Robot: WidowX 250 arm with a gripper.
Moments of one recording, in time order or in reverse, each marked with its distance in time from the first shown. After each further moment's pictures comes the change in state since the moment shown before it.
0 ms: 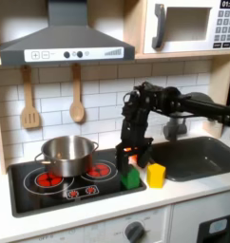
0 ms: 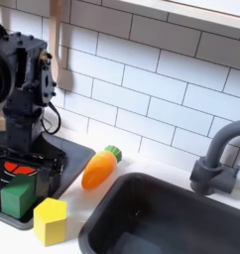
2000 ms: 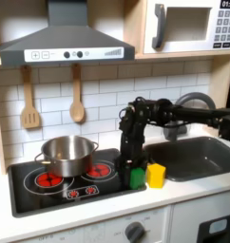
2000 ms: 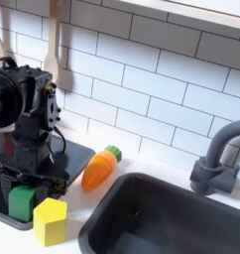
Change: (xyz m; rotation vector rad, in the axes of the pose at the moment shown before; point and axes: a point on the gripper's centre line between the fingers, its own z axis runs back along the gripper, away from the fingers) arm 0.002 -0.007 -0.037 -0.031 0.046 -0.080
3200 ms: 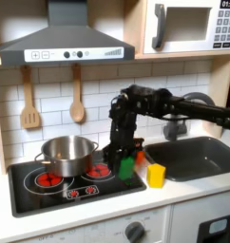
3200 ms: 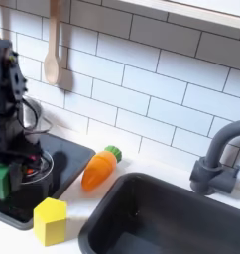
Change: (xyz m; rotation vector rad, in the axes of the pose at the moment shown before) arm -0.002 0.035 0.044 -0.030 -0.118 0.028
